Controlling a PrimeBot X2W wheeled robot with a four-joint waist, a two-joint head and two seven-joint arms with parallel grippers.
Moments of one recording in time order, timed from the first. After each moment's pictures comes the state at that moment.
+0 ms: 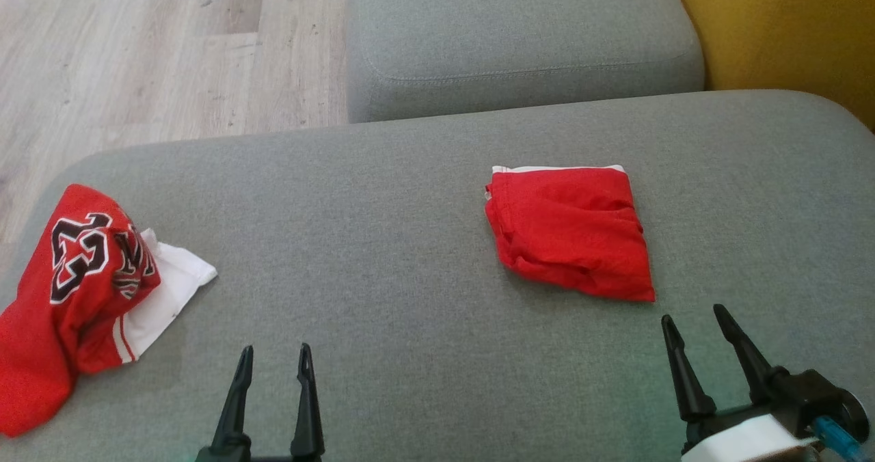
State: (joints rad) left arm 0.20 0.05 -0.24 0.07 -0.14 0.14 -0.26; right arm 0.13 -0.18 0.13 0.20 0.17 0.13 -0.25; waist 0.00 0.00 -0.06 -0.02
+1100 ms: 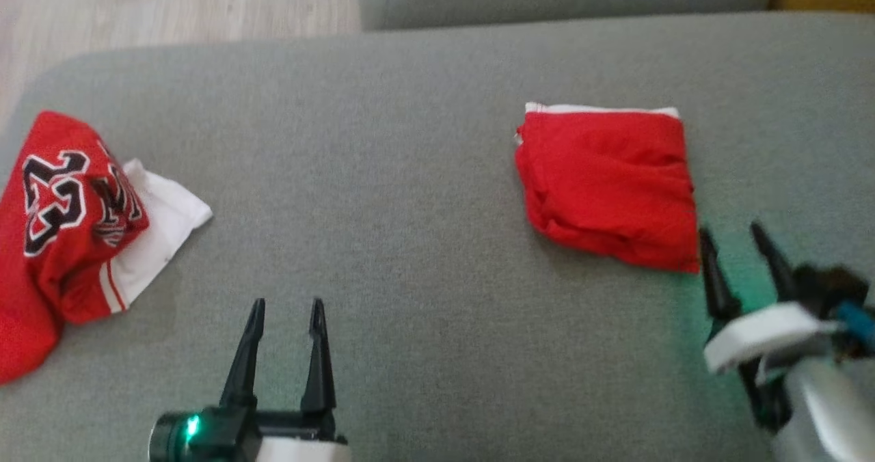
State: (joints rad) left arm 0.11 0.05 -0.27 0.05 -0.17 0.12 -0.26; right arm -0.19 -0.20 0.06 0.50 0.21 0.13 -0.22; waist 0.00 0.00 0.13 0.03
